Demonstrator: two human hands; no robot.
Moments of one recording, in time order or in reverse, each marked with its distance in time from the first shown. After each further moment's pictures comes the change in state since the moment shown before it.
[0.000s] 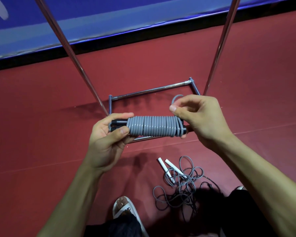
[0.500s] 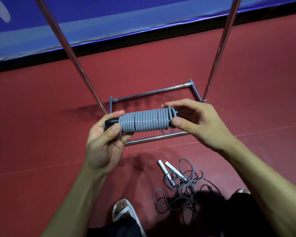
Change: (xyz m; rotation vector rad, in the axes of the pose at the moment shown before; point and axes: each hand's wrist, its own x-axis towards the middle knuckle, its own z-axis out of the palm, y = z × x) left_hand 0.001 -0.001 -0.001 -0.132 0.086 0.065; right_hand 0.001 0.006 -0.016 -0.157 -0.310 -0.221
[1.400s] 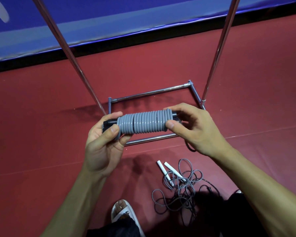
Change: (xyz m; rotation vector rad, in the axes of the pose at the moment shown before) left_hand -0.001 -0.002 0.001 -0.022 0.013 -0.012; right_hand -0.004 0.005 0.012 -0.191 0.124 -0.037
